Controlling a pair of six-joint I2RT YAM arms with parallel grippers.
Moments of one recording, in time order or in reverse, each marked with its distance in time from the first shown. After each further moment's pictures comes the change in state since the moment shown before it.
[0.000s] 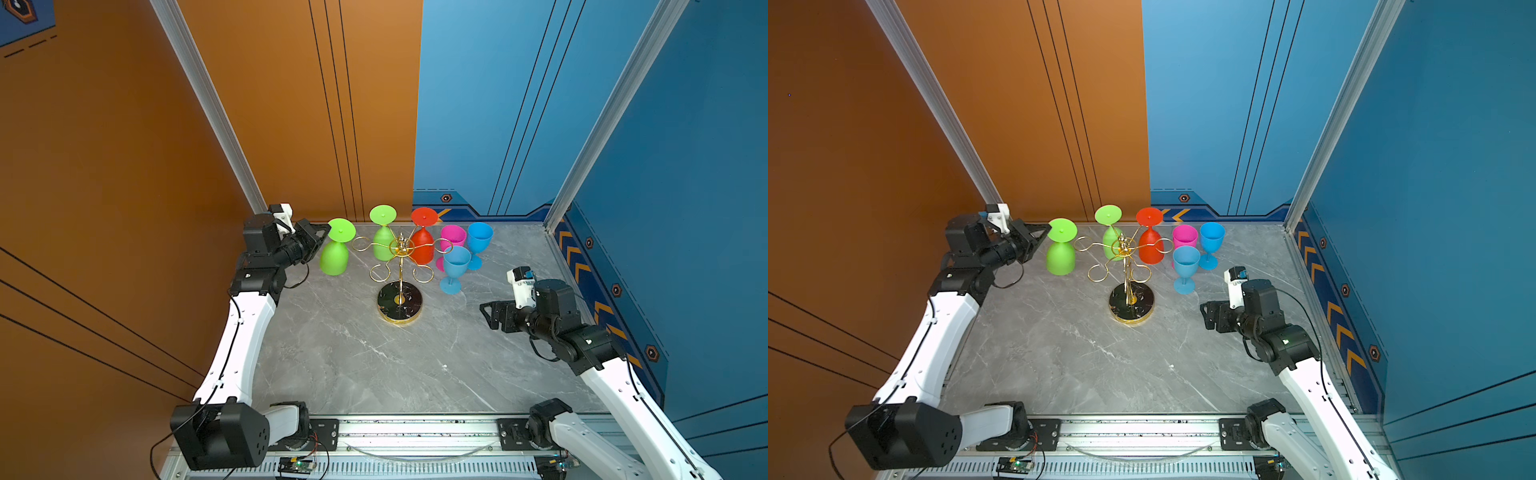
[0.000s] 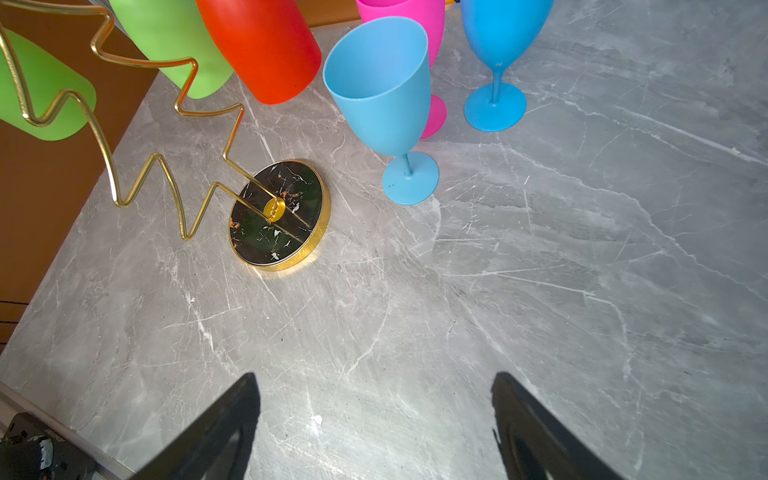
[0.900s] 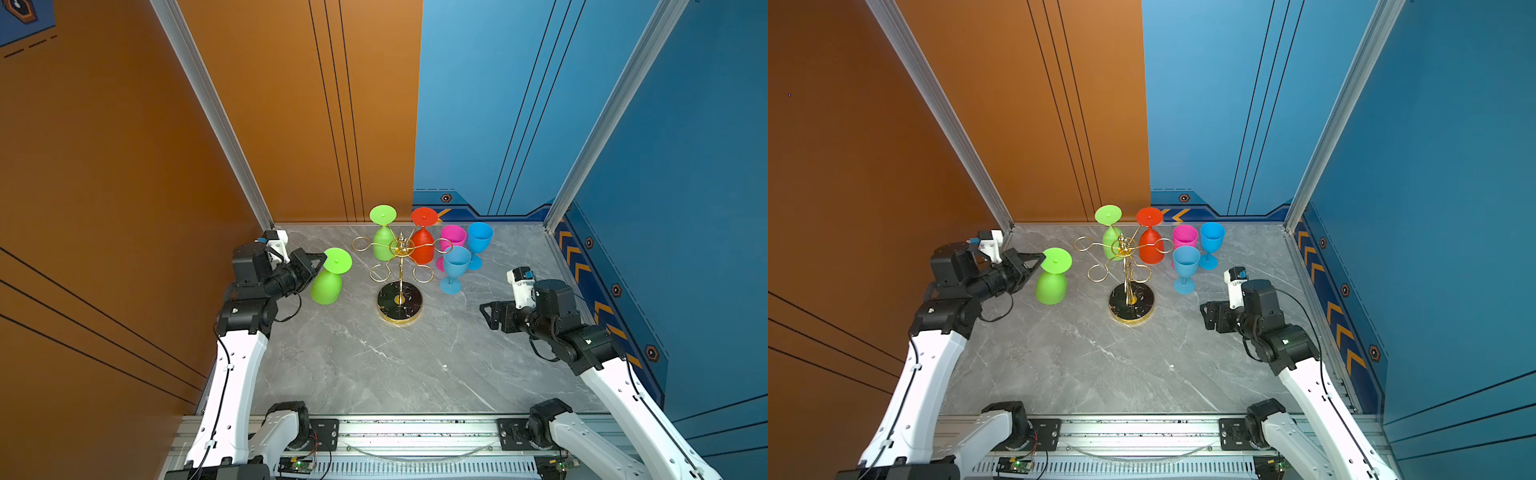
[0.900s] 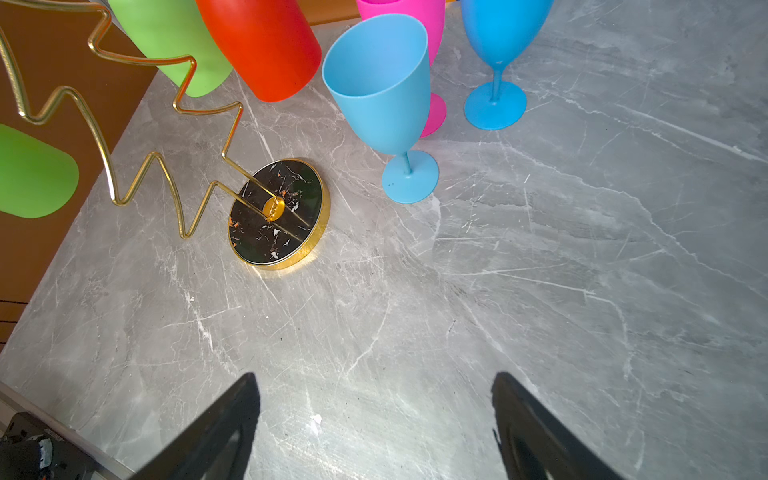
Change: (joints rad) left arm 0.031 -0.235 -0.153 -0.208 0.056 0.121; right arm 0.000 0.000 -0.003 0.000 0.000 0.000
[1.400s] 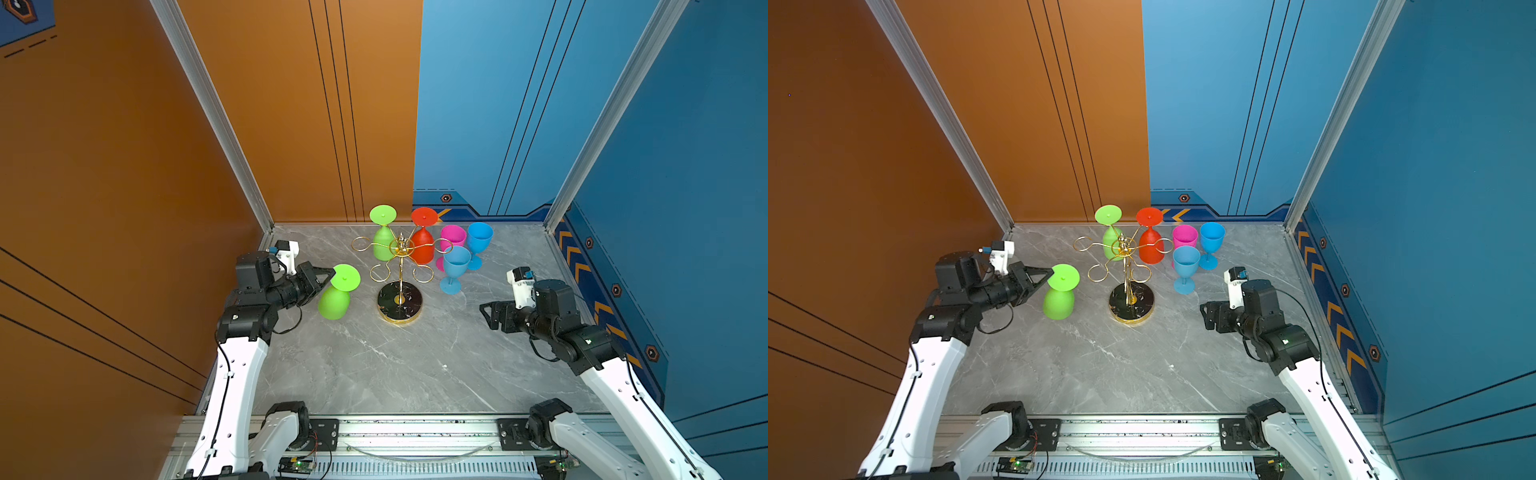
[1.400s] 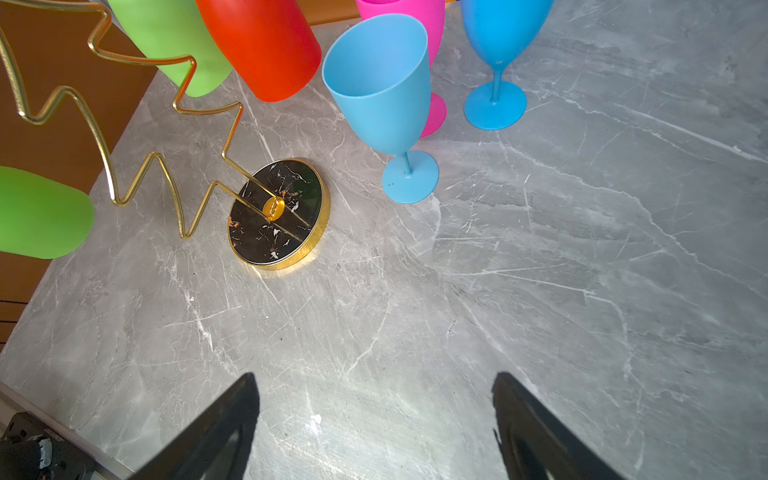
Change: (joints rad) left arm -0.003 -0.037 -0.028 -0.120 0.139 0.100; right arm 0.000 0.000 0.000 0.000 0.000 0.000
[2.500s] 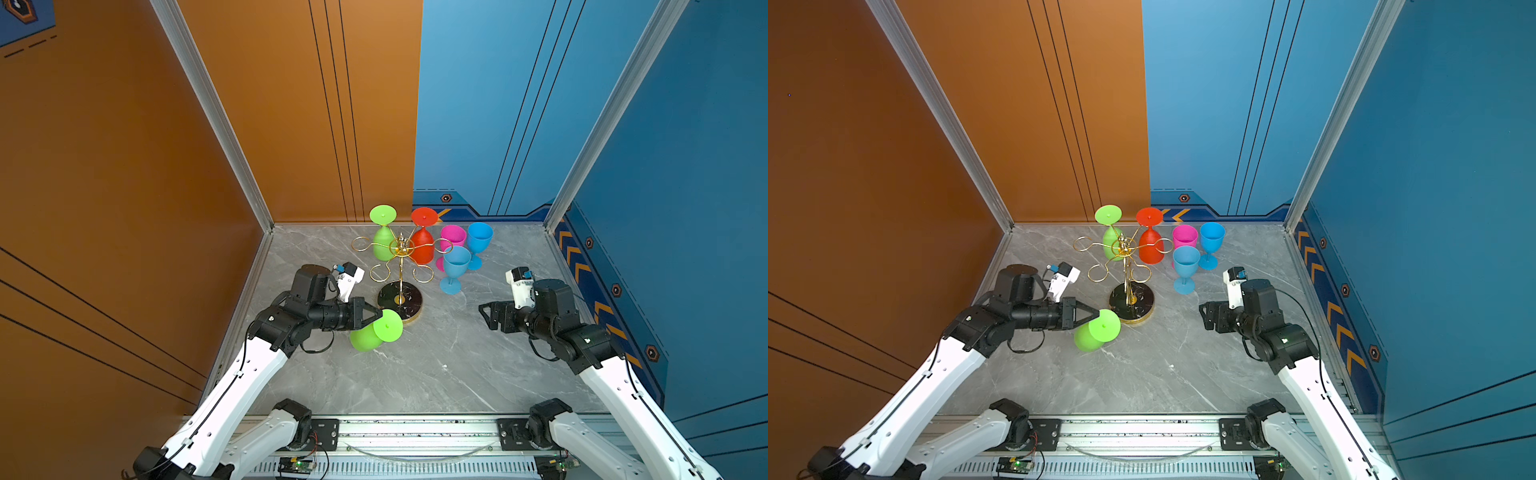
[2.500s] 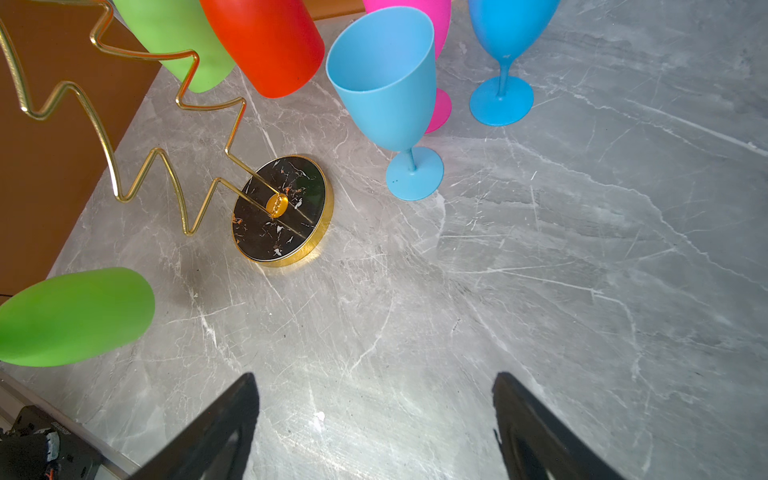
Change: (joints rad) left arm -0.516 0.018 -0.042 -0.120 -0.093 0.174; right arm -0.001 0.008 0.000 0.000 -0.014 0.000
